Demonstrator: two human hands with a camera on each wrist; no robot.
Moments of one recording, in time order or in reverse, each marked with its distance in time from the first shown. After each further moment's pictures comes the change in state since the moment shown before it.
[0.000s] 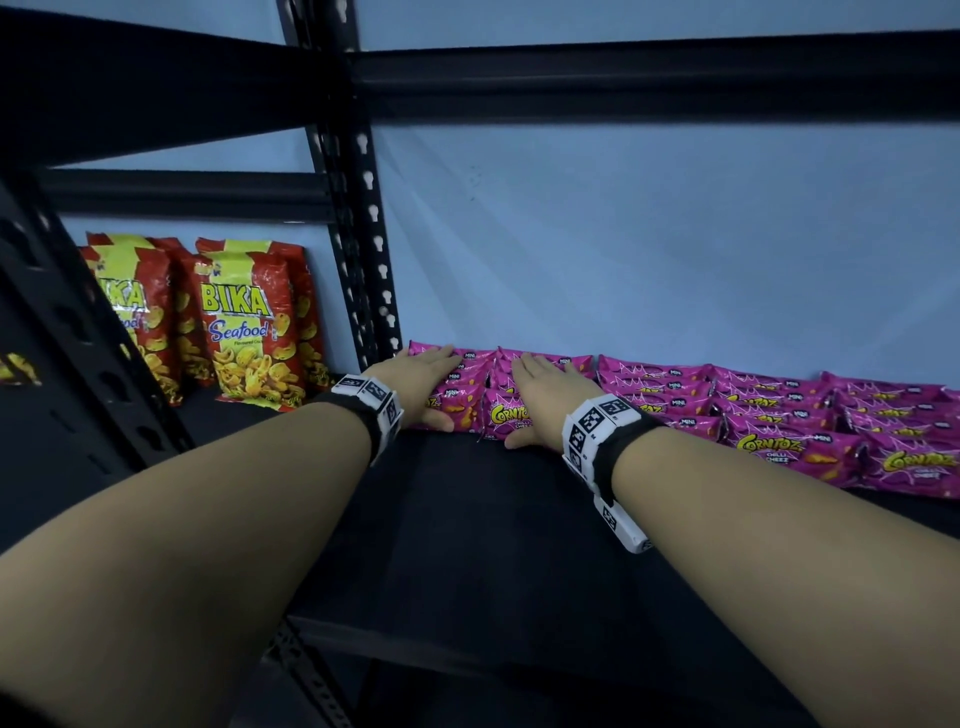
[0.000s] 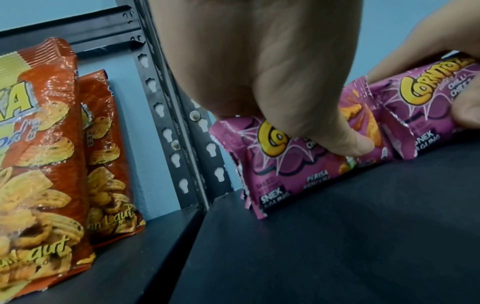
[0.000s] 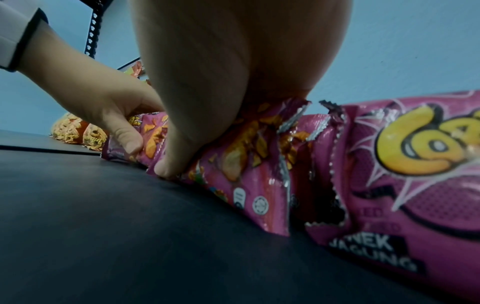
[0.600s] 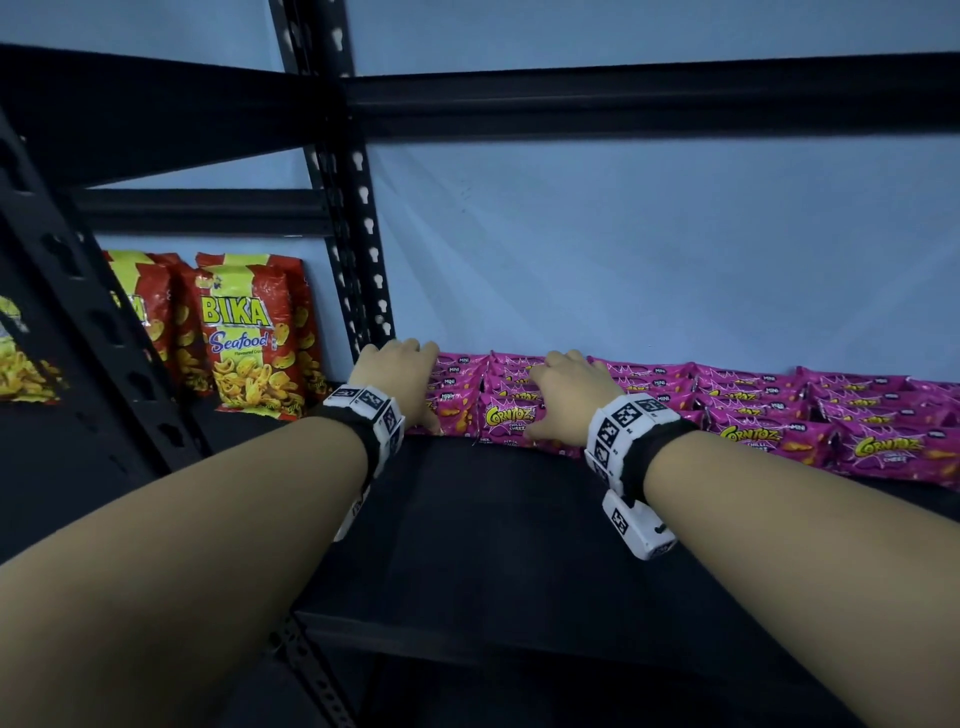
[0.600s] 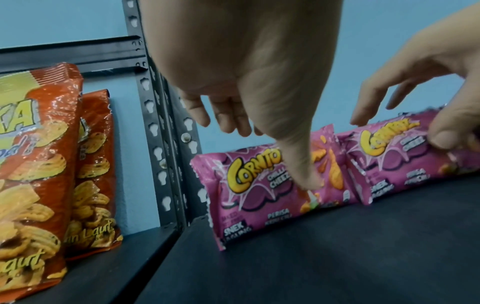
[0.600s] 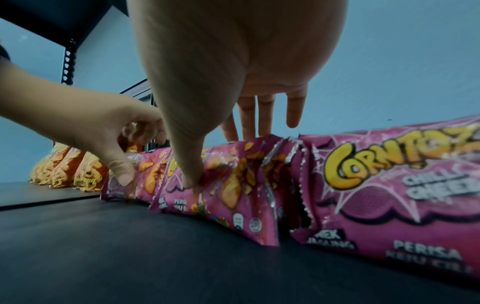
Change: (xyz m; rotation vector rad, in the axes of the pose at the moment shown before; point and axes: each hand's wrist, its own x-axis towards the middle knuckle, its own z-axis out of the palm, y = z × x) left_hand -0.030 0.027 -0.025 0.181 0.193 -0.244; right_hand -0.035 0.011 -0.014 0.033 0.139 0.134
